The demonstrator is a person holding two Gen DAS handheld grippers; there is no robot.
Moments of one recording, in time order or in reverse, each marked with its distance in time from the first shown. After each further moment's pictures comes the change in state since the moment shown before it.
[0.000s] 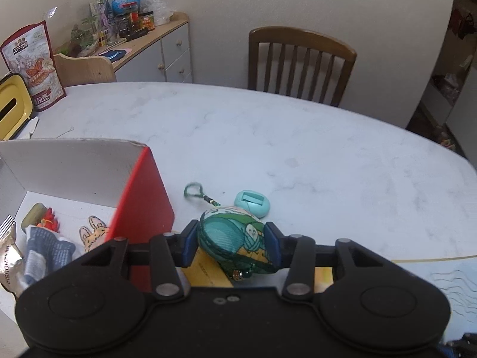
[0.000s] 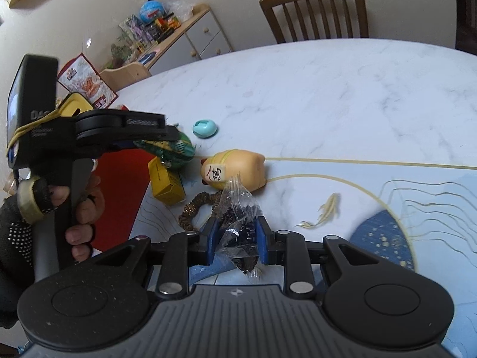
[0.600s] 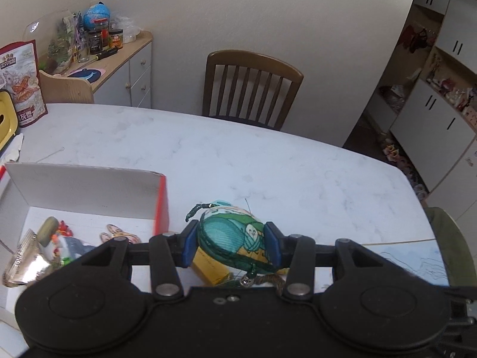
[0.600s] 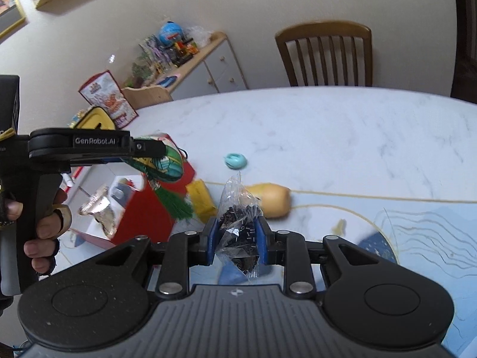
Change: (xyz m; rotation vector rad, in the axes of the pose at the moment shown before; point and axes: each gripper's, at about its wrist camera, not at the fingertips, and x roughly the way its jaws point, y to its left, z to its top) left arm -0.093 0.049 0.010 0.027 -0.035 -0.230; right arm -0.068 0.059 0.010 -0.075 -0.099 -0.013
